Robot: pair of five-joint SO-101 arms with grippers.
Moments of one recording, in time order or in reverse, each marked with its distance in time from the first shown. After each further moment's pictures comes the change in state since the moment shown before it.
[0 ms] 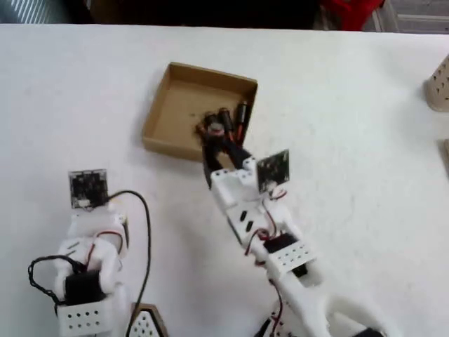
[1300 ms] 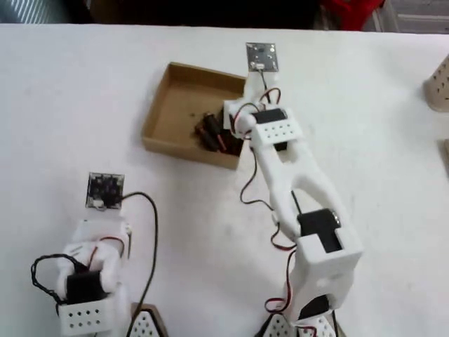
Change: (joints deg) left arm 0.0 0.0 0.3 5.8 -6.2; right arm 11.0 55.1 -73.8 60.2 -0.5
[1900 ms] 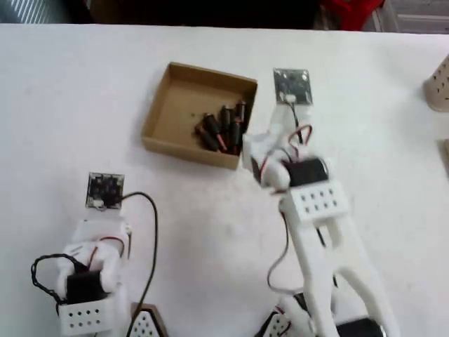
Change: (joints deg) left arm 0.0 0.0 0.0 0.0 0.0; right arm 0.4 -49.0 32.3 14.5 0.0
